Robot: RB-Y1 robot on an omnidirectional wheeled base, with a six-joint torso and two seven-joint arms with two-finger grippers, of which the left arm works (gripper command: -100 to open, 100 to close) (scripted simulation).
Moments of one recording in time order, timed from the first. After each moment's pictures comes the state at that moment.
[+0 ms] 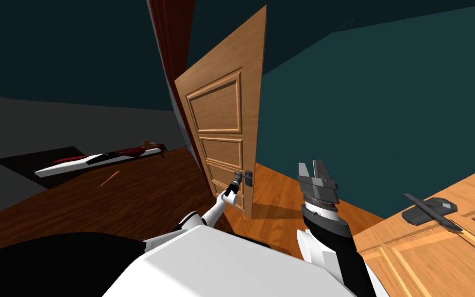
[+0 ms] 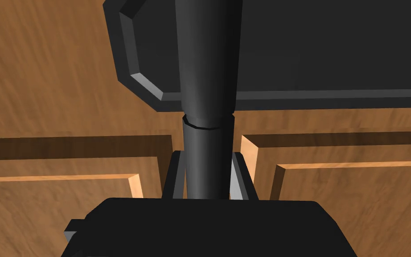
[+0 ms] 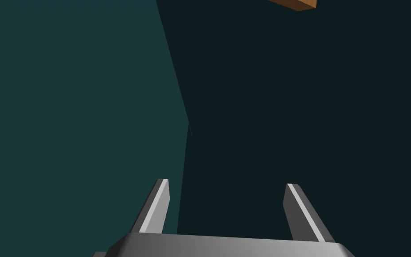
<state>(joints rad) -0.38 0.06 -0.30 -0.84 0.35 -0.39 -0.19</state>
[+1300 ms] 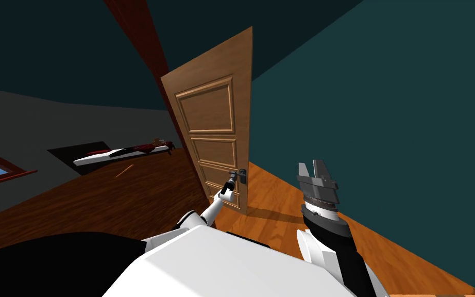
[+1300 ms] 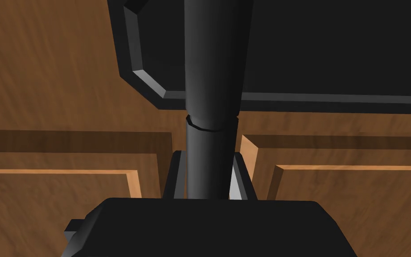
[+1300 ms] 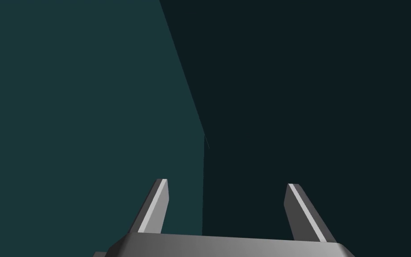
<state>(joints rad) -0.40 0.07 -0.15 -0.79 0.37 -0.41 -0.20</state>
